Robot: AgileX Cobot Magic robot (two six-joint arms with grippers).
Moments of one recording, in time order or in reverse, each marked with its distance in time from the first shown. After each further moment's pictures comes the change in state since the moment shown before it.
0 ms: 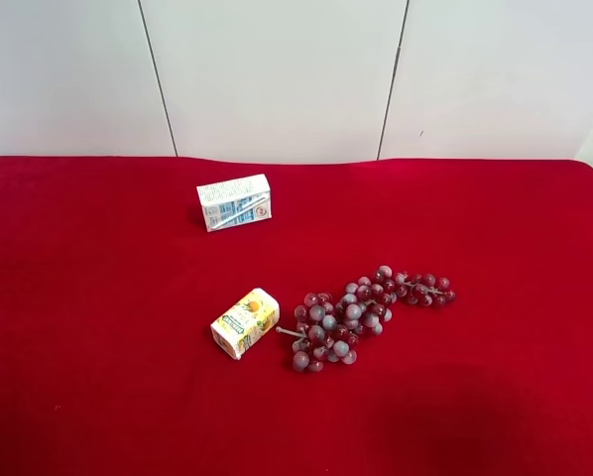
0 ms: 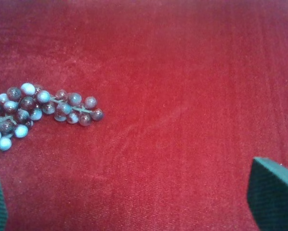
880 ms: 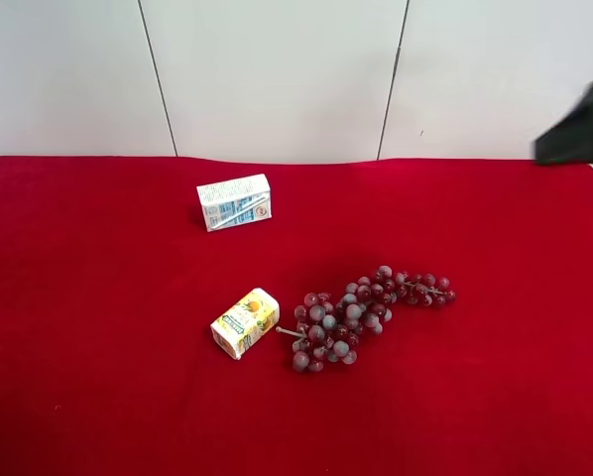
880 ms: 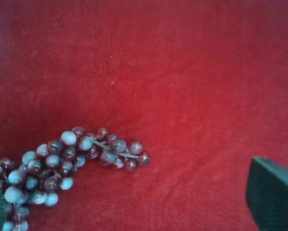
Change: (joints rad) left arm 0.000 0.000 0.000 0.000 0.000 0.001; right arm 0.000 0.933 -0.350 0.150 -0.286 -0.008
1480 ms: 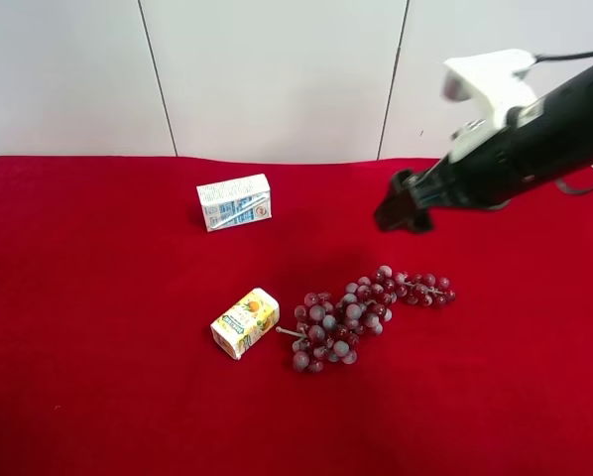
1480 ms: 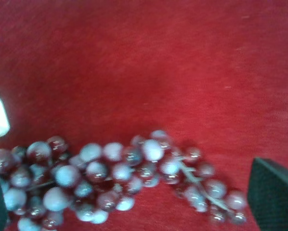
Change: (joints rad) left arm 0.000 0.000 0.000 0.000 0.000 0.000; right arm 0.280 0.445 0.000 0.139 -0.288 -0.303
